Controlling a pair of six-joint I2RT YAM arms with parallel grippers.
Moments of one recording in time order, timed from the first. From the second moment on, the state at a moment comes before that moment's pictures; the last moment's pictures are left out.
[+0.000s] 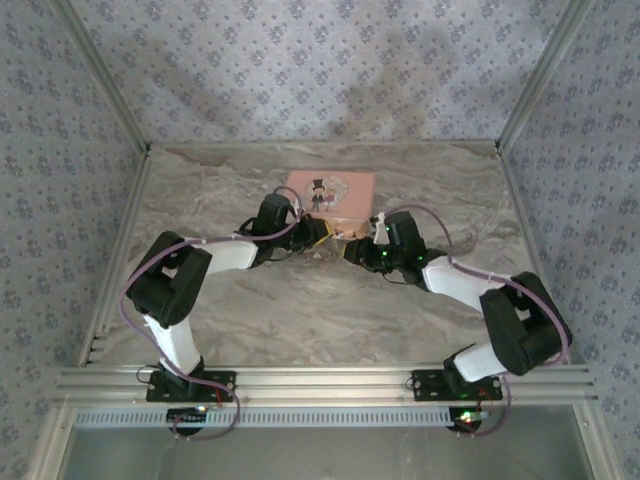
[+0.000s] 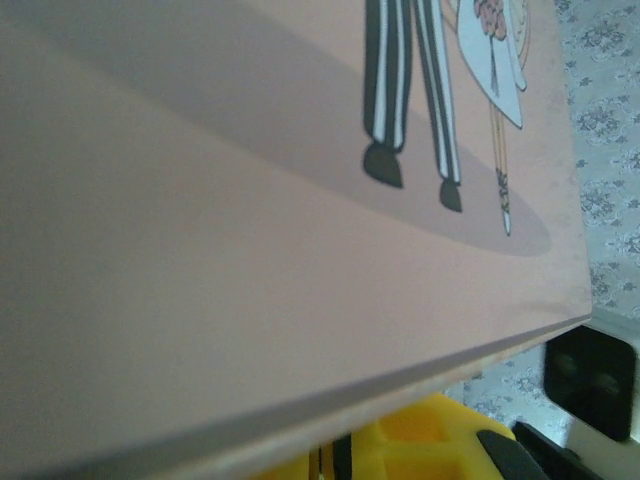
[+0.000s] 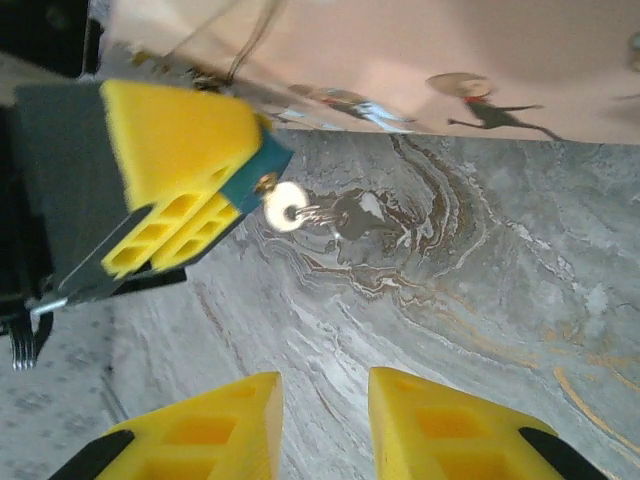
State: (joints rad) left arm -0.58 1.80 0.94 0.32 0.51 -1.07; right arm 0.49 1.43 0.68 0.06 -0.47 0.74
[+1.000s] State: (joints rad) left arm -0.56 1.80 1.06 0.15 0.55 -1.07; right arm 0.61 1.53 0.99 -0.23 -0.15 0.14
